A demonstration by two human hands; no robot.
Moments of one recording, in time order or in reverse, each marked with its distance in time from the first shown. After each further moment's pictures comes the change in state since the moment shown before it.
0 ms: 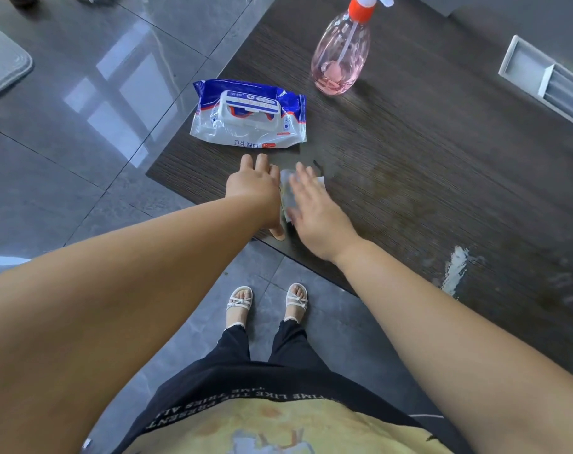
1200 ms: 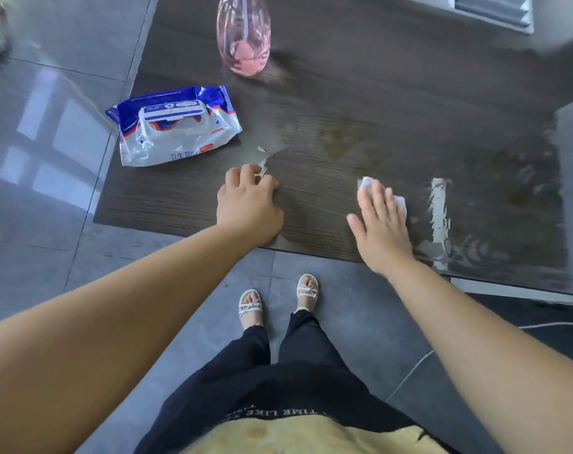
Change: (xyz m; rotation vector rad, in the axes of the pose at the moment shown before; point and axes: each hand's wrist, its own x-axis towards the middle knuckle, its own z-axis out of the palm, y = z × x) left_hand -0.012 0.034 0.018 -0.359 0.228 0.252; right_hand -0.118 0.073 0.026 -0.092 0.099 0.722
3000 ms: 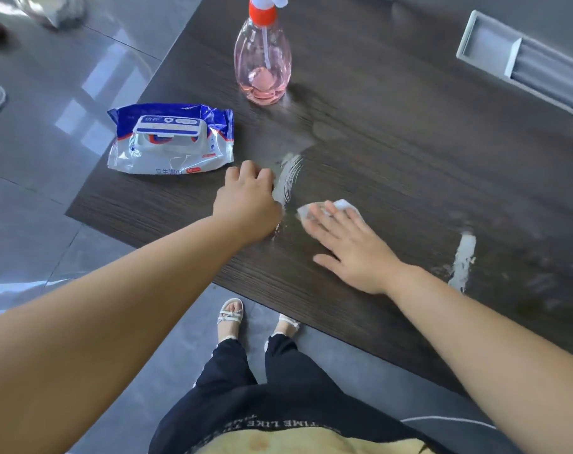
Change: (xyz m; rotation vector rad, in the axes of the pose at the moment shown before) left_hand 0.063 0.045 -0.018 -0.072 -0.013 -0.260; right_hand 0.098 0.018 -0.049 -0.235 -0.118 -0.894
